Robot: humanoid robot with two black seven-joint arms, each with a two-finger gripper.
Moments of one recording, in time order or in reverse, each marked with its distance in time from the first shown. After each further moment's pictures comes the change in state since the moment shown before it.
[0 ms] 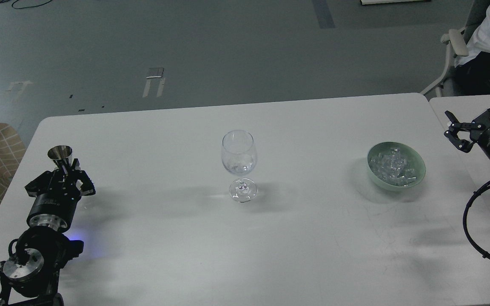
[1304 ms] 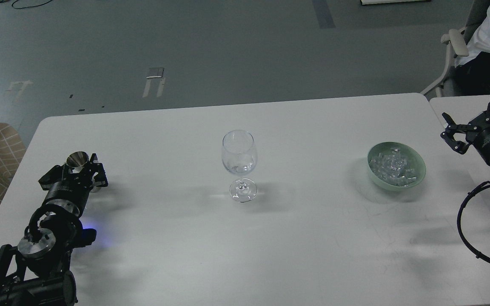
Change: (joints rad) left arm -0.123 0.000 0.009 0.116 -0.014 0.084 0.000; right arm -0.002 0.024 0.003 0.001 0.000 -0.015 0.009
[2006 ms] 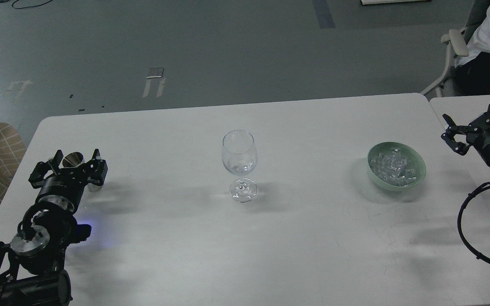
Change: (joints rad) left arm 0.013 0.023 -0.001 -0.074 0.000 0.011 0.004; right arm 0.000 0.000 0.000 -0.011 0.000 0.002 0.001
